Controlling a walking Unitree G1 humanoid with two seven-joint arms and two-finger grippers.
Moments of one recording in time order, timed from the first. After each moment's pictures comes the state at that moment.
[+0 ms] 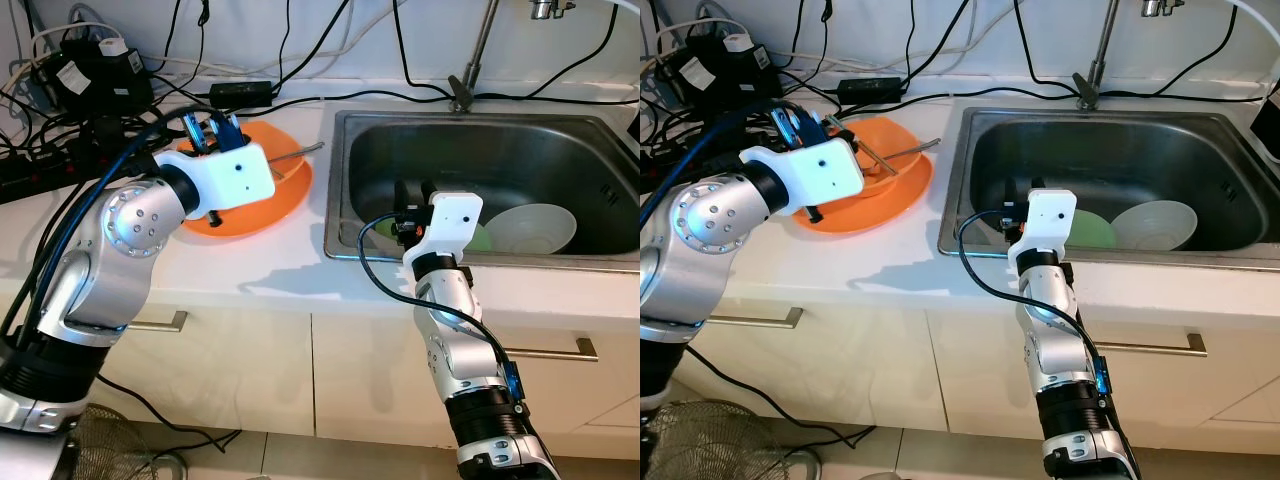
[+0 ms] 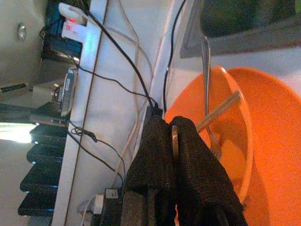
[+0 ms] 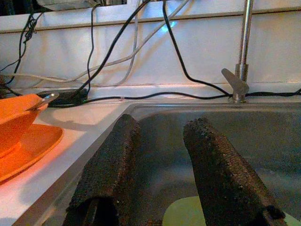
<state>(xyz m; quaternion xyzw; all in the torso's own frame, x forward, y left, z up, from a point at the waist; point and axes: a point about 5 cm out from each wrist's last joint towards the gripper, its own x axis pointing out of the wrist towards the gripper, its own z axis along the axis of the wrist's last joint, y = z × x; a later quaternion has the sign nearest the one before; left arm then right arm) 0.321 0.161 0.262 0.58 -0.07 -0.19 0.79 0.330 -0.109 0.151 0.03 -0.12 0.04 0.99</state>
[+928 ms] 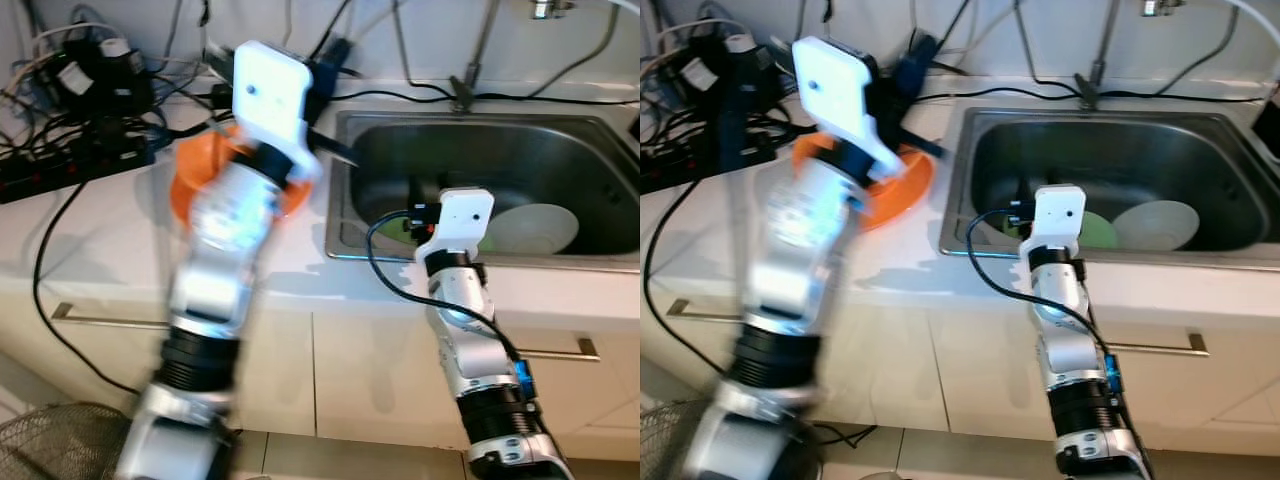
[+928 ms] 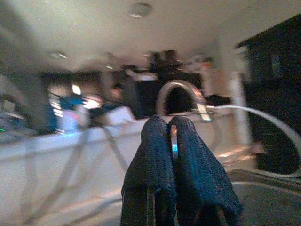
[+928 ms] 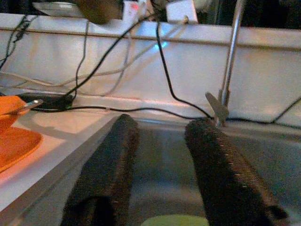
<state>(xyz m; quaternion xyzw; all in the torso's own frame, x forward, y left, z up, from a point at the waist) 0.315 0.055 0.287 -0.02 -0.28 -0.29 0.92 0.329 -0.121 0.158 -0.04 -0.16 0.02 0.99</state>
